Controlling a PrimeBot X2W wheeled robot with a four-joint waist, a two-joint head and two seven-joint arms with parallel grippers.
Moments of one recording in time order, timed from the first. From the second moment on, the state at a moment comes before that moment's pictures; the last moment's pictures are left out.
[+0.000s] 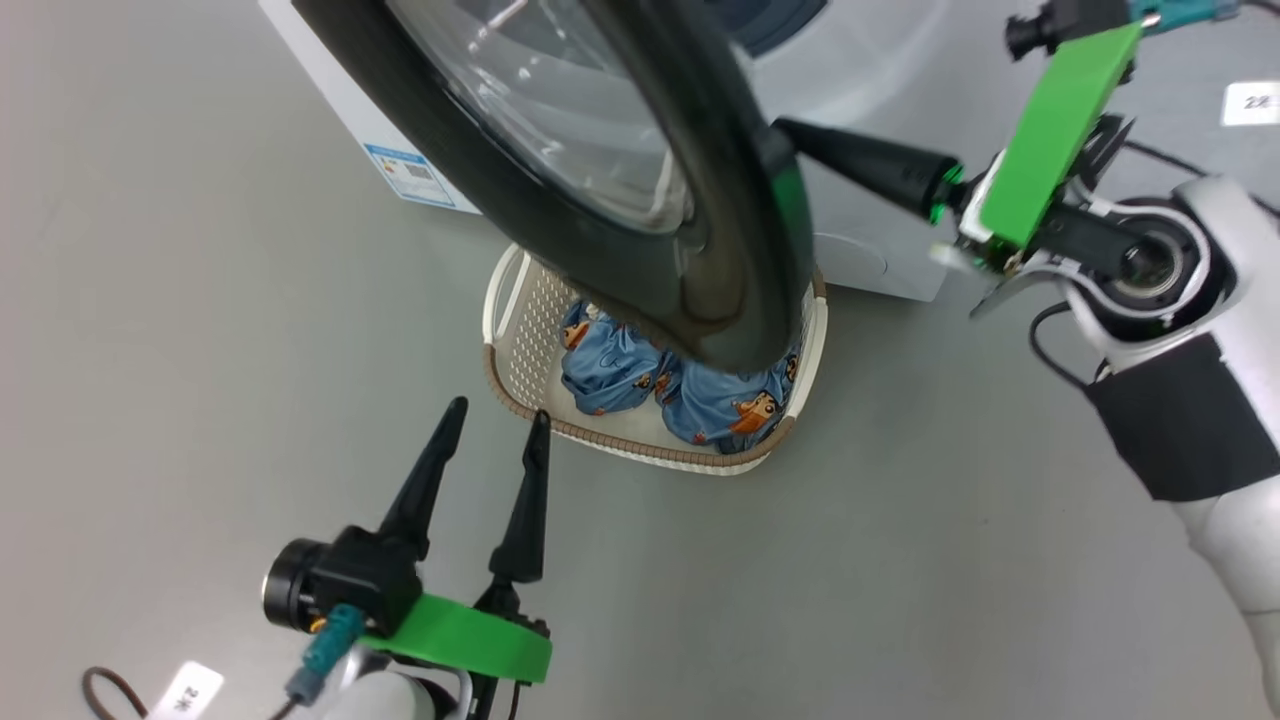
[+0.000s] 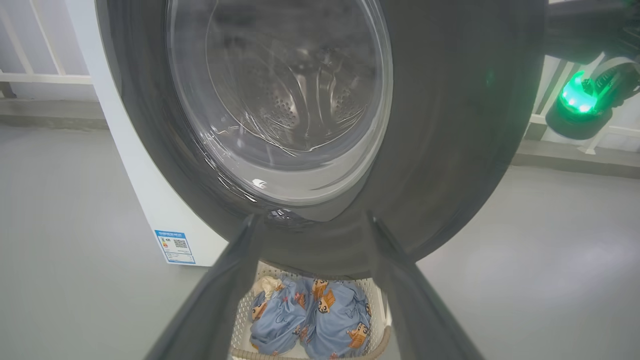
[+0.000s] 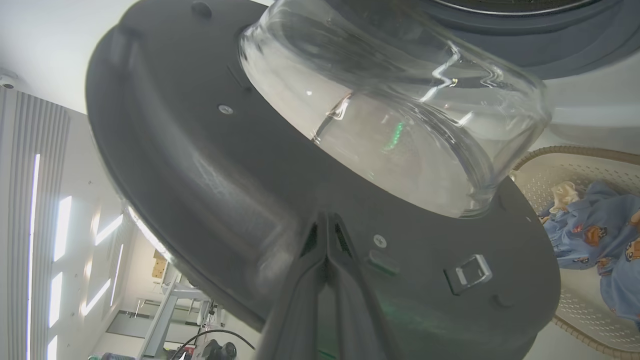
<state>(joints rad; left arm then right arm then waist) -0.26 0.04 -0.33 0.22 -0.30 -0.06 -0.26 -0.95 -0.29 0.46 0.42 1.58 0.12 0.65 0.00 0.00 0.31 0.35</state>
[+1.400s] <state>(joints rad) -0.16 0.04 -0.22 0.27 -0.11 -0.07 -0.26 -0.74 -0.15 0.52 0.32 1.58 0.12 0.75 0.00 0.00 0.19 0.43</state>
